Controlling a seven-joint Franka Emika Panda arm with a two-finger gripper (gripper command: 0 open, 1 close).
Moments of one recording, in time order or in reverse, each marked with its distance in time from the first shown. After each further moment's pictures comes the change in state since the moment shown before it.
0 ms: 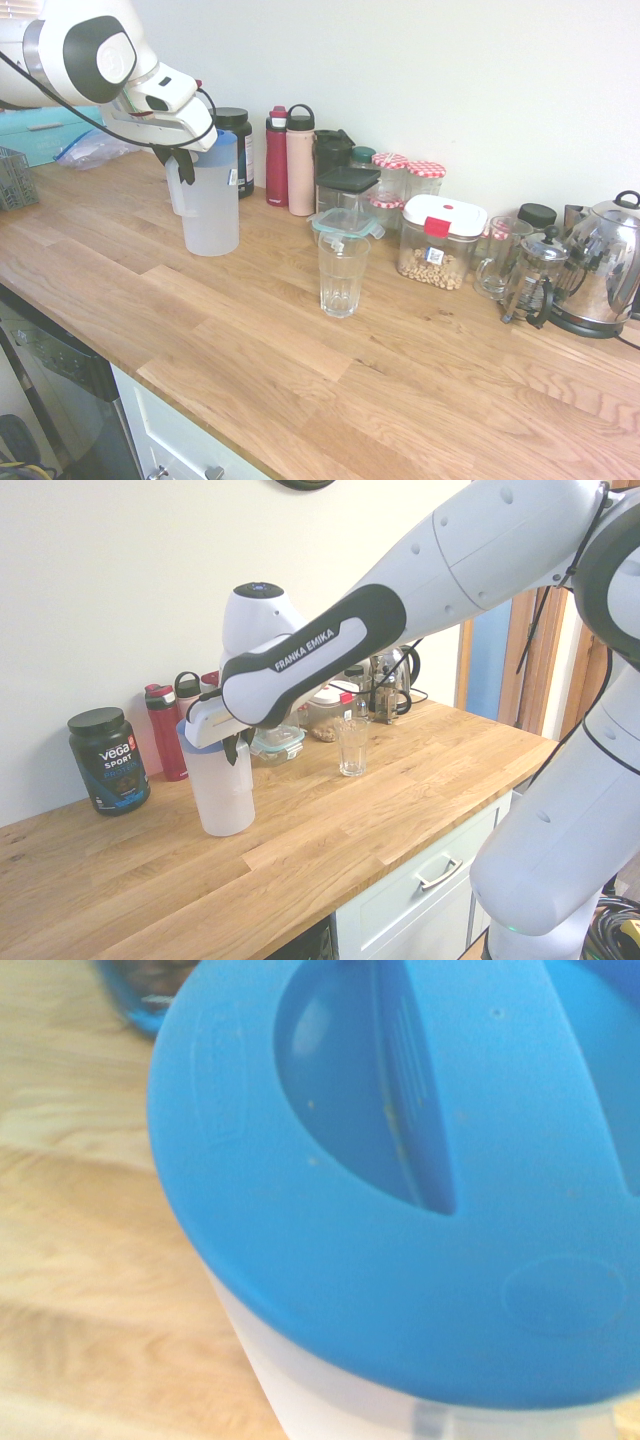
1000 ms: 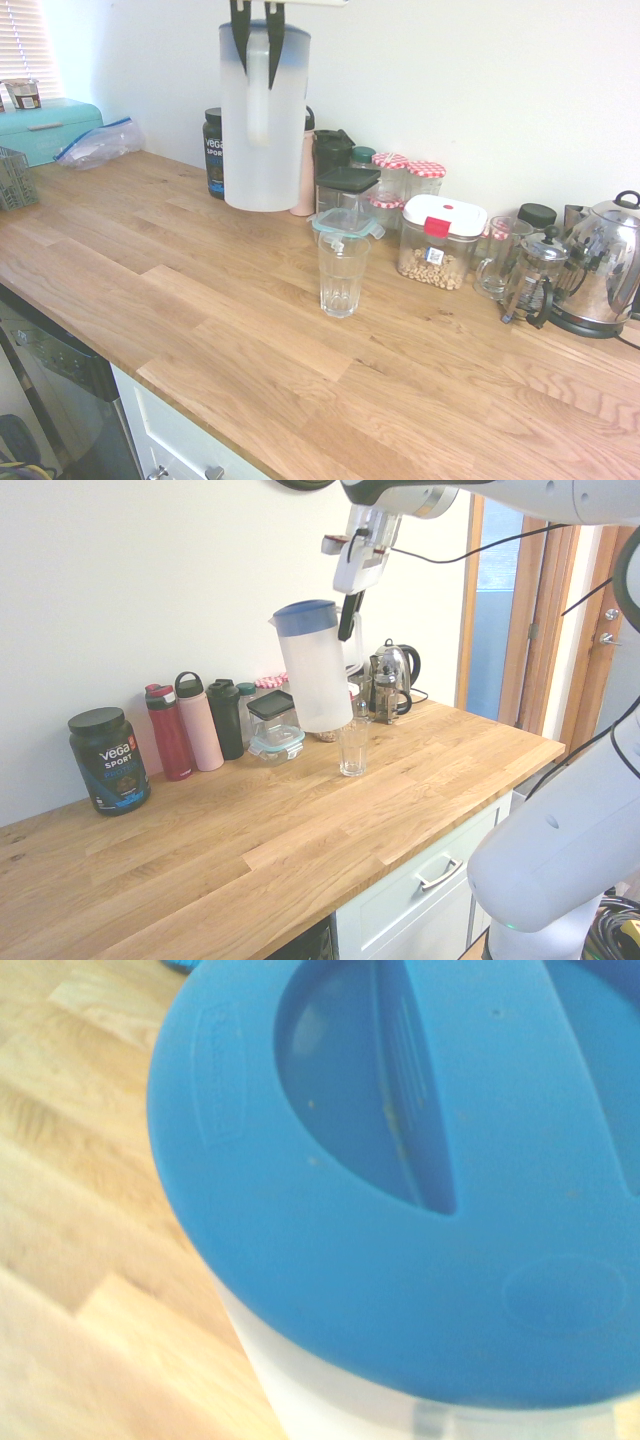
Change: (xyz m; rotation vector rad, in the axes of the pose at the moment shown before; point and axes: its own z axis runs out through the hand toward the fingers) arm 0.184 0.189 -0.223 0.025 -0.157 -0.394
